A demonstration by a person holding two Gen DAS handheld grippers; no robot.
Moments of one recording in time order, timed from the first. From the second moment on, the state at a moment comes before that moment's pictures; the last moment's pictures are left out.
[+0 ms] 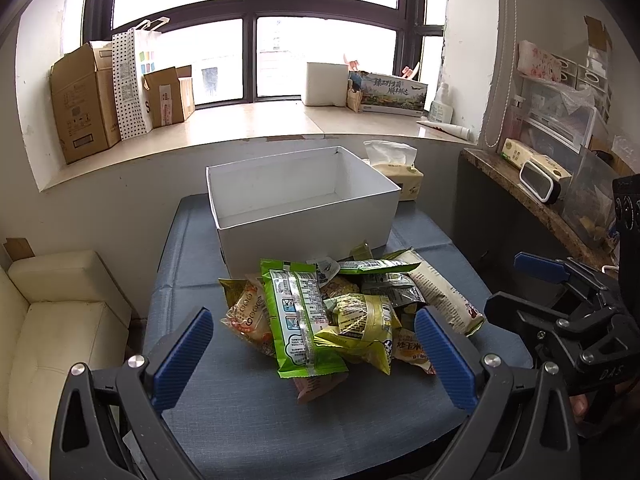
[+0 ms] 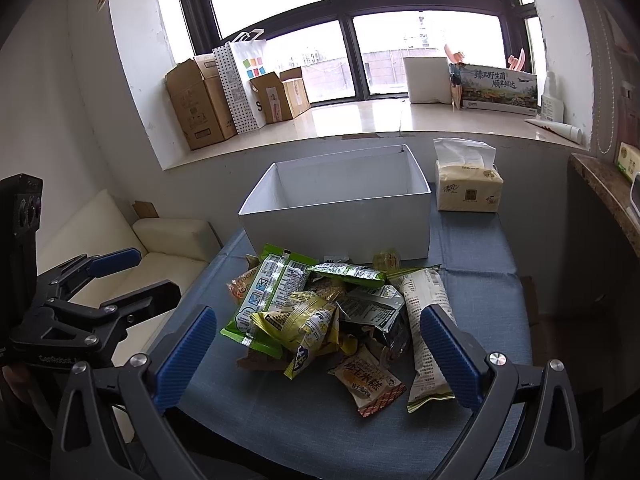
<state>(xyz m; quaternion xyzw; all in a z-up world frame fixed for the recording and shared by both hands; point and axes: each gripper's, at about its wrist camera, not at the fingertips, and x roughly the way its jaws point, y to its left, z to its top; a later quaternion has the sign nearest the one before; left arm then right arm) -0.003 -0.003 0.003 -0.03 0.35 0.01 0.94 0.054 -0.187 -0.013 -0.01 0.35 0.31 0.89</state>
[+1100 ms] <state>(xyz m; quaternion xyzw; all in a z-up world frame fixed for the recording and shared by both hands) 0.000 0.003 -0.005 -0.04 0.35 0.01 0.93 0.073 -0.178 -0.035 0.00 0.38 0.29 0.88</state>
